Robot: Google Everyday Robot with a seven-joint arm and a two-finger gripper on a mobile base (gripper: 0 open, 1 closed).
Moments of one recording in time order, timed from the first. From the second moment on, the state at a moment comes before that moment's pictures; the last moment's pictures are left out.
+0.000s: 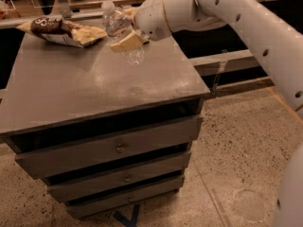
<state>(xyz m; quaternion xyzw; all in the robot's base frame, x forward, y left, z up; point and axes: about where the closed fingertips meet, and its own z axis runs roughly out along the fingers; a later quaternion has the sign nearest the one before) 0.639 0.081 0.973 -0.66 0.49 0.27 0.50</state>
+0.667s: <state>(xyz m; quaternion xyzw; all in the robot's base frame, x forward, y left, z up) 0.638 0.064 0.971 -0.77 0.47 0.14 0.41</state>
